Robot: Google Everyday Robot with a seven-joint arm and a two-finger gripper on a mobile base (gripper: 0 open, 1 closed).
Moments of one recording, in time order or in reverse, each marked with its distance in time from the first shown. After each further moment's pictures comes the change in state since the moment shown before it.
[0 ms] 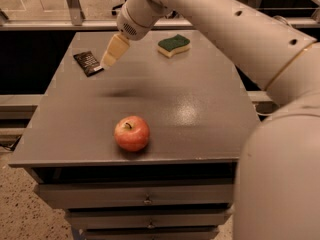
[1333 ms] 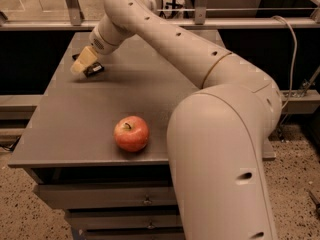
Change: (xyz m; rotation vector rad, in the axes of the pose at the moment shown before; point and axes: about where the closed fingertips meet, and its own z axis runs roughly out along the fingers) arm -0.045 0.004 0.137 -0.092 -0.081 0.186
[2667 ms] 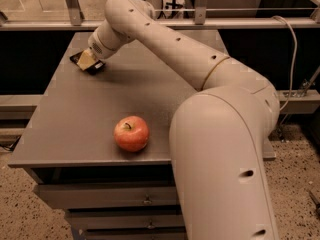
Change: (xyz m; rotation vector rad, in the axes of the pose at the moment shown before) arm 0.002 0.006 0.014 -0.032 -0.036 0.033
